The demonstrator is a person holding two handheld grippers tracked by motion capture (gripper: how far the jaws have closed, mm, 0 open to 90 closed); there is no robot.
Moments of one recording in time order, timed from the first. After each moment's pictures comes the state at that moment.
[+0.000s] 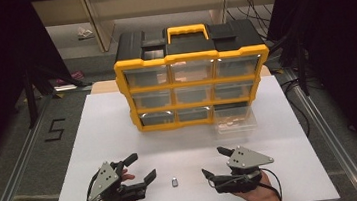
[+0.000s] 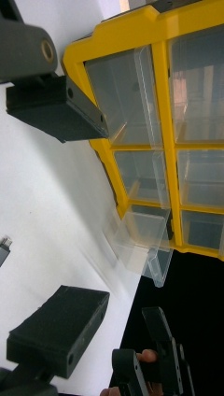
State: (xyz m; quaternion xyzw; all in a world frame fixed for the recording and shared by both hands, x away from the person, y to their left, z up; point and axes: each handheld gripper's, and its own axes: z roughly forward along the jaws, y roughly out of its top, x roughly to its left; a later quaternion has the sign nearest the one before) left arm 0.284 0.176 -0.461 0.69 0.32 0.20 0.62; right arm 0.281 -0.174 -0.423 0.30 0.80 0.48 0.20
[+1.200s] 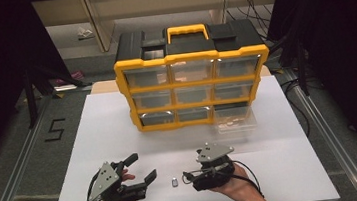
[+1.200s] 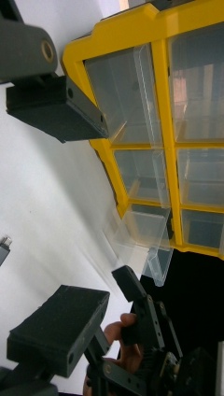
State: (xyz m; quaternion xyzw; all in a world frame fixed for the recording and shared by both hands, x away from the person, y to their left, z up) left arm 0.284 0.176 -0.461 0.69 0.32 0.20 0.62; right arm 0.309 -0.119 -0.436 0.28 0.86 0.40 0.16
